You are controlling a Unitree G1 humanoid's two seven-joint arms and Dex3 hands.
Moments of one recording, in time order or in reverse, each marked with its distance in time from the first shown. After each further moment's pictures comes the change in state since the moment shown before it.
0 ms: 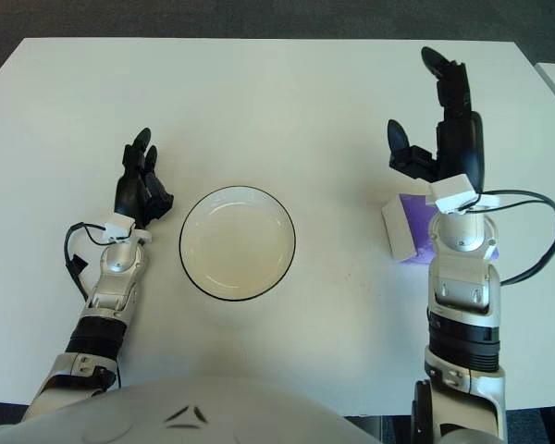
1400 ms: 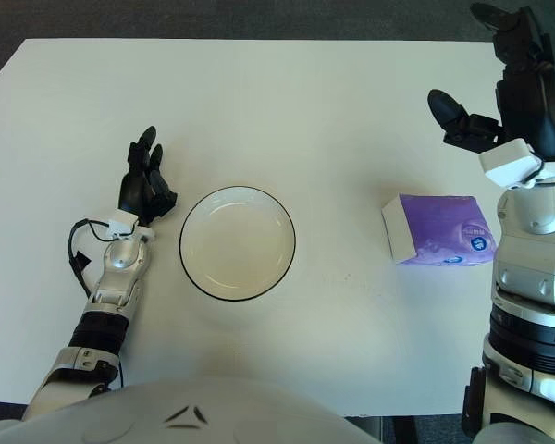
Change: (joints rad) left arm -0.029 -0.001 -0.004 0.036 -0.014 -0.011 -0.022; right arm -0.035 -0.218 -0.089 -0.110 -0.084 0.166 0.126
